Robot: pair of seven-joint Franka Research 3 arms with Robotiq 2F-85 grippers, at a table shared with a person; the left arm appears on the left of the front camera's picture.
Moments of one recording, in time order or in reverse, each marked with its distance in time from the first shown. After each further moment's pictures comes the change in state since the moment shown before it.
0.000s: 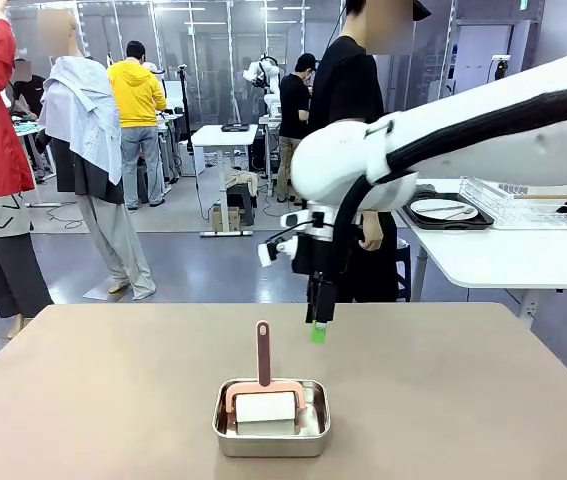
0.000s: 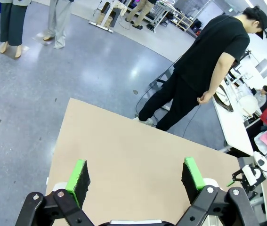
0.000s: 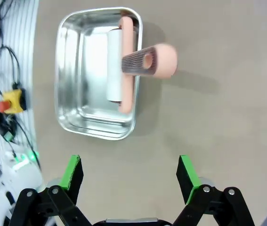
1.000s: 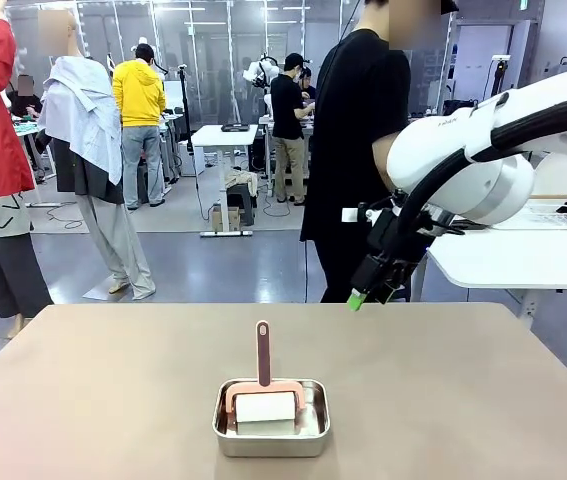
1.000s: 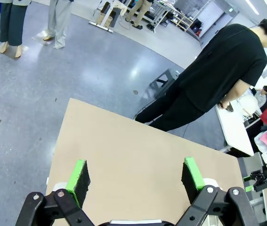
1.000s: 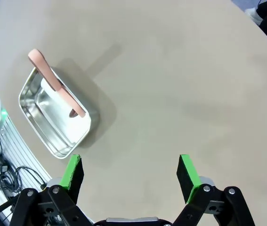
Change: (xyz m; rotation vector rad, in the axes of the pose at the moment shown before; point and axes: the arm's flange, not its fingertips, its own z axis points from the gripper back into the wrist) left arm 0.000 0.000 0.000 0.000 -0.001 0.000; right arm -0.142 0.025 0.044 -0.146 -0.396 -0.828
